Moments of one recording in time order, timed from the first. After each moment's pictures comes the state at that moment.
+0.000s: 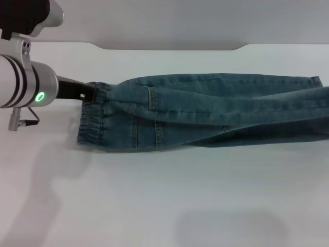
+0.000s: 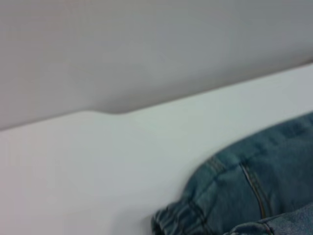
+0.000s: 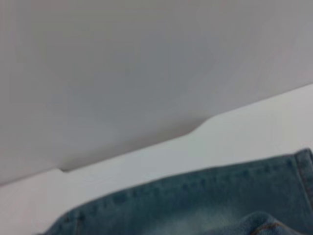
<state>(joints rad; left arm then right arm) -0.35 -2.06 -1.51 -1.64 2.81 -1.16 0.04 0.15 2.08 -0.77 -1.49 1.08 1.48 -0.58</state>
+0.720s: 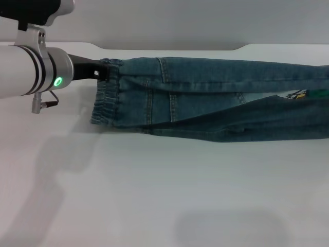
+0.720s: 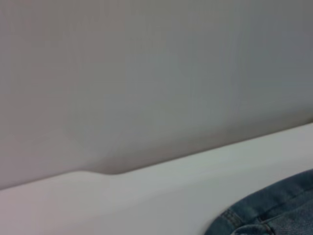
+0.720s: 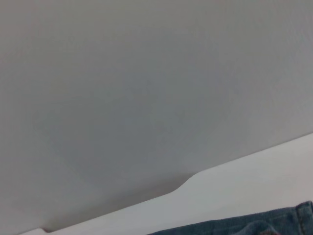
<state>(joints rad) -0.42 -2.06 -1.50 -1.41 2.76 -0.81 0.07 0.25 2.06 -0.63 -1.26 1.12 1.35 -0.76</state>
